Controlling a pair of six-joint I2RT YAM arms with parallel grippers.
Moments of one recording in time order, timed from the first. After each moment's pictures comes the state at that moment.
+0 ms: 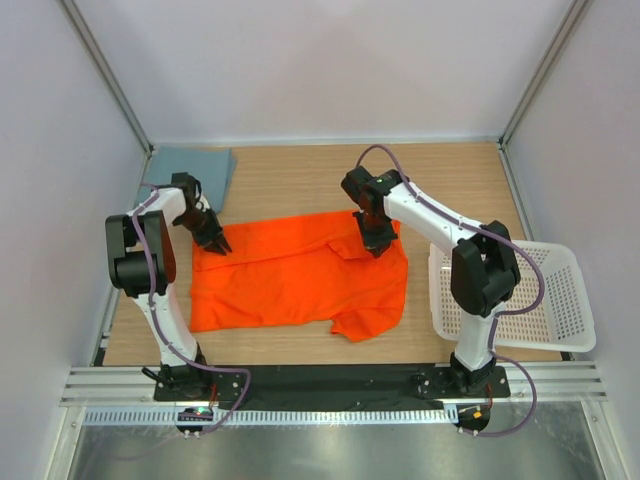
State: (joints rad) left arm 0.11 1.99 1.36 -0.80 0.31 -0.36; right arm 0.59 1.88 1.58 -1.12 0.15 0.38
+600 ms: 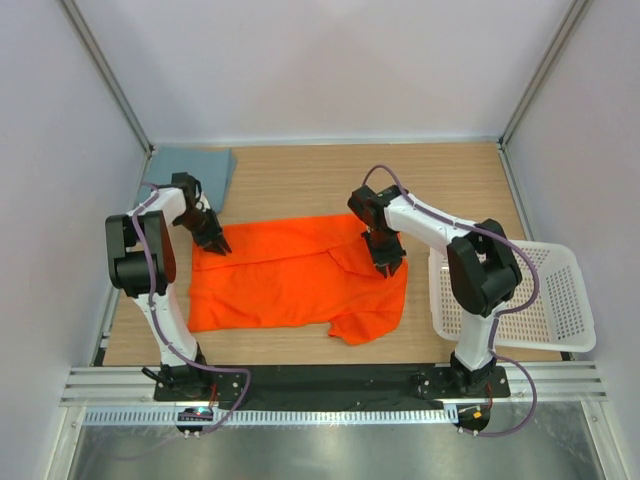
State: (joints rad) left arm 0.11 1.99 1.36 -0.80 0.31 -0.34; right arm 0.57 1.87 1.42 -1.10 0.17 0.35
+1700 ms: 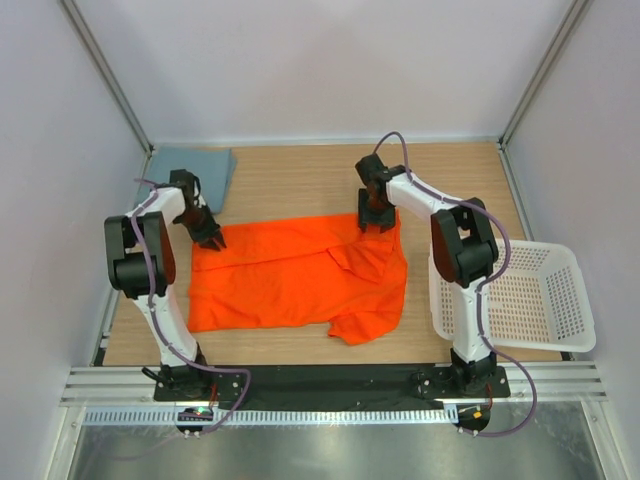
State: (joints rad) left arm 0.11 1.95 1.35 -0.75 0.21 -0.38; right arm 0.42 2.13 1.66 -0.79 0.13 0.44
